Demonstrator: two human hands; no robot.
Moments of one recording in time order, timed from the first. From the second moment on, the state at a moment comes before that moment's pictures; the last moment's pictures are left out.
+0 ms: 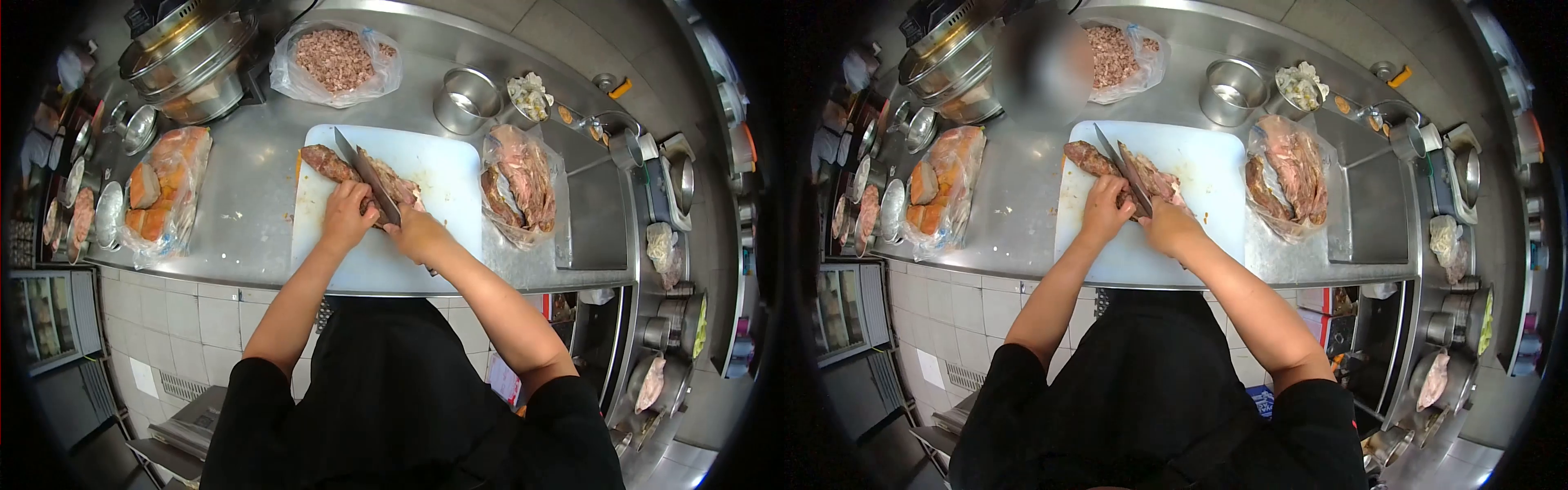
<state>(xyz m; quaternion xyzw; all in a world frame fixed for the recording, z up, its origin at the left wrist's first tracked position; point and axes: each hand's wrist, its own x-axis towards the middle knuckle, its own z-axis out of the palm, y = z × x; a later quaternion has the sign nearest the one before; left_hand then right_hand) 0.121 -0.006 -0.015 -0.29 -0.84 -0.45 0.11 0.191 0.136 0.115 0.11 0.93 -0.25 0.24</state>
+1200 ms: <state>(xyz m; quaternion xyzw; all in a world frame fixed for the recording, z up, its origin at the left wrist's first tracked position) 0.144 0.025 0.014 -0.04 -0.96 -0.27 0.03 0.287 0.219 0.117 0.19 0.83 -0.47 0.22</state>
